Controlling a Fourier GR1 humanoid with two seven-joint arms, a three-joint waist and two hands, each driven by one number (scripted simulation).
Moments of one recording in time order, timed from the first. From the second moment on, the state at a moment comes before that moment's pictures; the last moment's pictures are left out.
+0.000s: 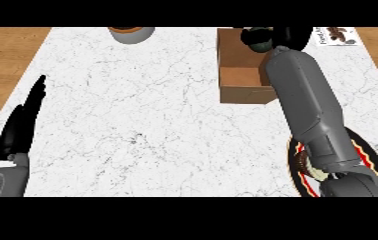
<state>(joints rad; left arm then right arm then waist) -0.14 0.37 0.14 -1.35 -0.21 0.10 0.07 -1.05 -0.12 -0.27 -0.64 1.07 -0.45 0.61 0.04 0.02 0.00</state>
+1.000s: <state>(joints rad) -0.13 0.36 0.15 -1.34 -0.23 0.10 0.06 -1.11 -0.13 -0.49 -0.46 0.82 -0.82 0.19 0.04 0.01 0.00</state>
